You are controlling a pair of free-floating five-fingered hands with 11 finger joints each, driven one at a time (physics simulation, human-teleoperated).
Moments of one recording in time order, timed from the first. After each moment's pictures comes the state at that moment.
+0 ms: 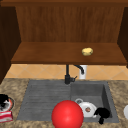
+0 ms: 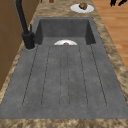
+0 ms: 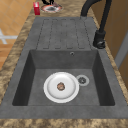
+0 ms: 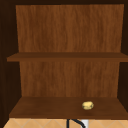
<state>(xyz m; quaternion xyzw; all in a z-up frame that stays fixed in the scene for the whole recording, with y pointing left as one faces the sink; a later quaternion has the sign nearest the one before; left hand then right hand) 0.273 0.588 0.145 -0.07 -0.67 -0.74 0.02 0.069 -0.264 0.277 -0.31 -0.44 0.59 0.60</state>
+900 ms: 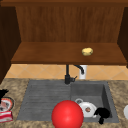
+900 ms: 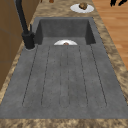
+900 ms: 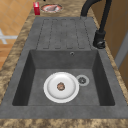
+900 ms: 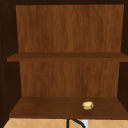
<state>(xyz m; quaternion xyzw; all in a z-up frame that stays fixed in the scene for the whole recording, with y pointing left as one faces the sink) 0.288 0.604 0.189 -0.10 -0.65 -0.75 0.03 0.069 -0.264 0.277 -0.31 -0.44 0.59 0.60</state>
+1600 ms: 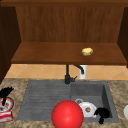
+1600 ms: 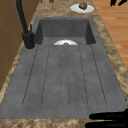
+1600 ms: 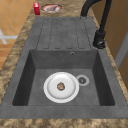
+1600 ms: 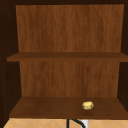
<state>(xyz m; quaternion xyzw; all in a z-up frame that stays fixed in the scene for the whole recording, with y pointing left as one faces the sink) 0.281 0.550 0.218 -0.11 -0.65 -0.75 0.04 0.069 -0.264 0.277 -0.31 -0.44 0.59 0.60</state>
